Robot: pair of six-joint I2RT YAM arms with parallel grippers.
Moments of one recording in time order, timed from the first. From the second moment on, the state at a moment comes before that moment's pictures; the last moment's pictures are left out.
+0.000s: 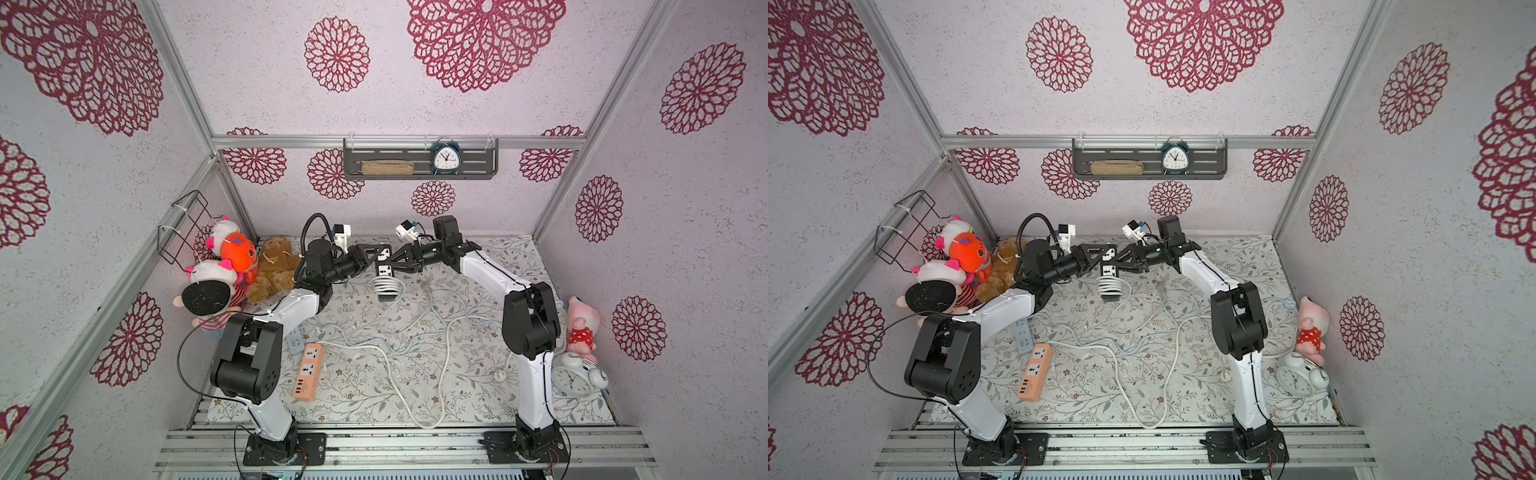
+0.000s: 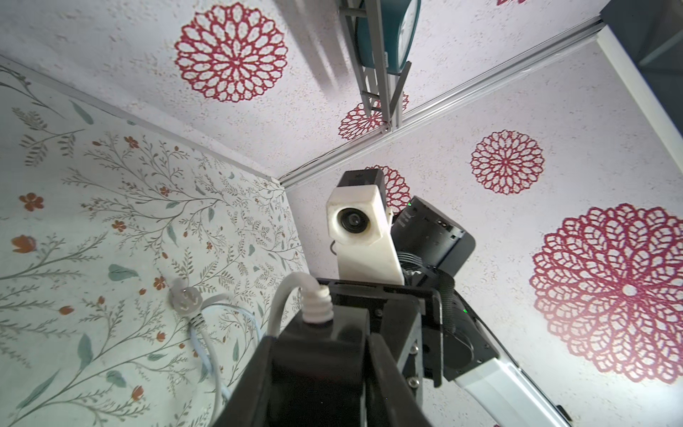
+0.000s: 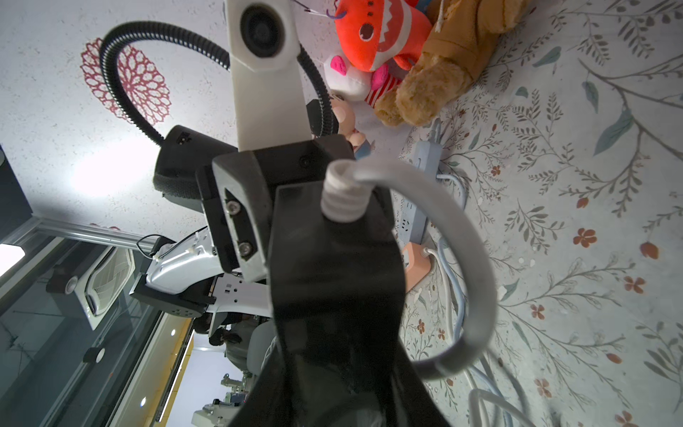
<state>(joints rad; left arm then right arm) -0.27 1.73 1.10 0.53 0.67 -1.02 0.43 2.14 1.83 -0.24 -1.32 0.66</state>
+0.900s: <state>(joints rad) -0.24 1.73 1.04 0.49 0.57 -1.06 0.31 1.93 1.69 -0.60 -0.78 0.25</state>
